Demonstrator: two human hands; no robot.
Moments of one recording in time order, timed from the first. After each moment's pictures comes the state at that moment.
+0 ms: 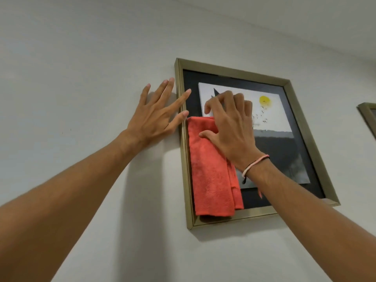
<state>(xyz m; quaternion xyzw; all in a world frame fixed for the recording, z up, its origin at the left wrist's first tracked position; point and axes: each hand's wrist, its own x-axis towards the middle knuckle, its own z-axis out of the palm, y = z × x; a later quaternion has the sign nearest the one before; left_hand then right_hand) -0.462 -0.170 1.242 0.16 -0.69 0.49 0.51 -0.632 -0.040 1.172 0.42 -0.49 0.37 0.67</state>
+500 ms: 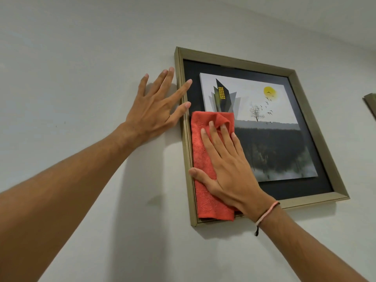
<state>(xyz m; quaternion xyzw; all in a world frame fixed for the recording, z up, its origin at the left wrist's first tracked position) -0.464 -0.172 1.241 0.17 -0.69 0.49 0.51 -0.639 -0.085 1.086 0.53 -0.55 0.35 0.53</state>
